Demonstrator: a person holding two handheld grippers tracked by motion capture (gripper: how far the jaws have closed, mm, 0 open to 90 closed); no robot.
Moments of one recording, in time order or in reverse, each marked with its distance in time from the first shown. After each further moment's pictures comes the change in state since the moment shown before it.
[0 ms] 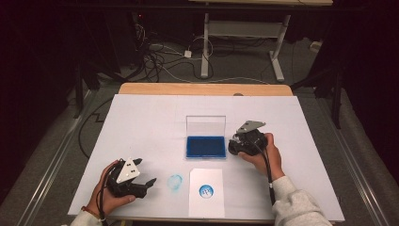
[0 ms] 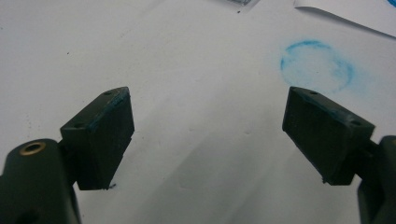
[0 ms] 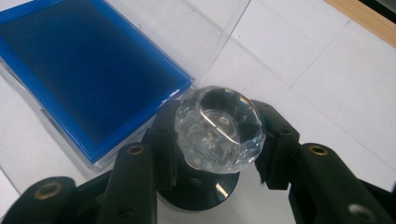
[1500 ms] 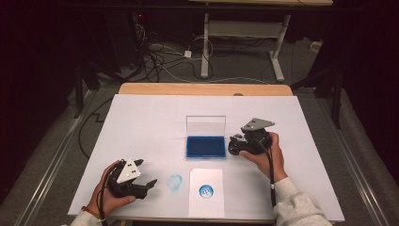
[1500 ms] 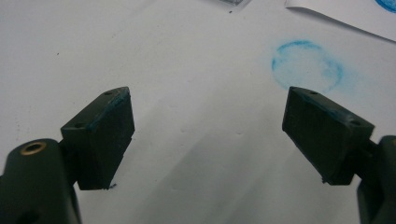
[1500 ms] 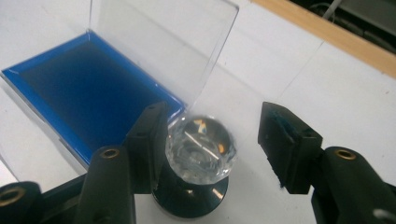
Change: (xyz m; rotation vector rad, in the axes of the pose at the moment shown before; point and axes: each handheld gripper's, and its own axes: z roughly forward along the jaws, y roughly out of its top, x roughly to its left) left arm -0.001 0.001 0.000 0.007 -0.025 0.006; right arm -0.003 0.002 -0.019 -0.112 -0.013 0.069
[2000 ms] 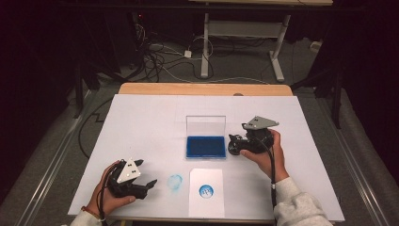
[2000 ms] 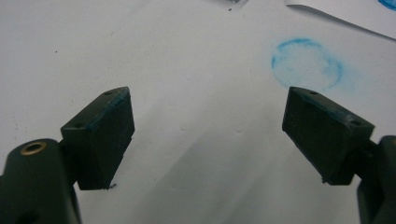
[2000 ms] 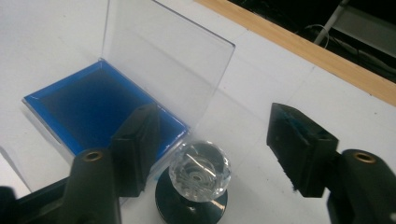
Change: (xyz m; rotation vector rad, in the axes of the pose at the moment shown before) left arm 0.000 0.000 0.000 0.007 -0.001 -0.001; right arm 0.002 0.007 -0.011 -0.071 -0.001 0.002
